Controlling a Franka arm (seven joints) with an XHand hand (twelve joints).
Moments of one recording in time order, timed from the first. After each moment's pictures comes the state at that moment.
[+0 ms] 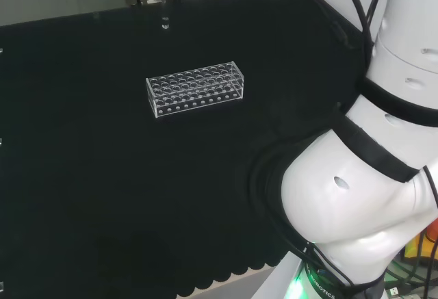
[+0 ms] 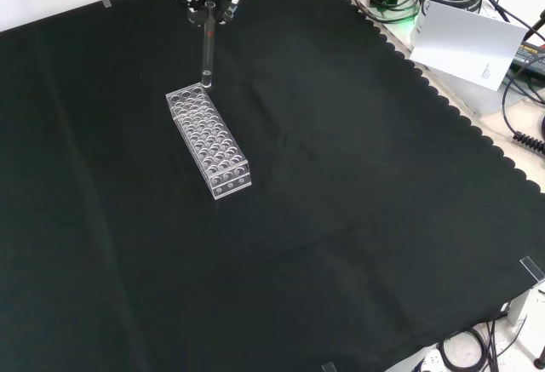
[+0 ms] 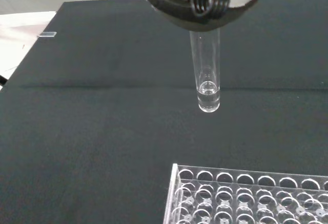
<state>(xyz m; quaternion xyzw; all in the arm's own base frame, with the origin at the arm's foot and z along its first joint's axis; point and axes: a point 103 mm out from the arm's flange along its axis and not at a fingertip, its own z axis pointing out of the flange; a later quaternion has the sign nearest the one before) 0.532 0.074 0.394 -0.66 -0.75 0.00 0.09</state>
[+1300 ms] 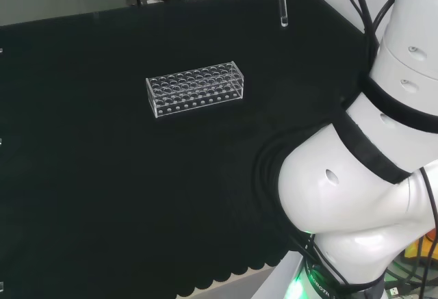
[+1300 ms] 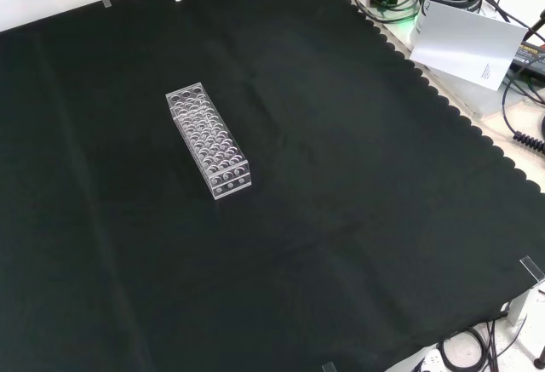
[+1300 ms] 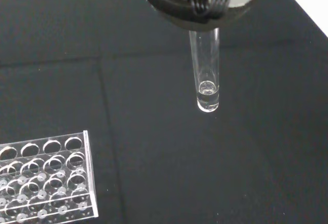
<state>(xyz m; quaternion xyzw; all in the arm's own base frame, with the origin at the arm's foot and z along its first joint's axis) 0.493 -0.137 0.378 -0.80 -0.59 0.09 0.04</state>
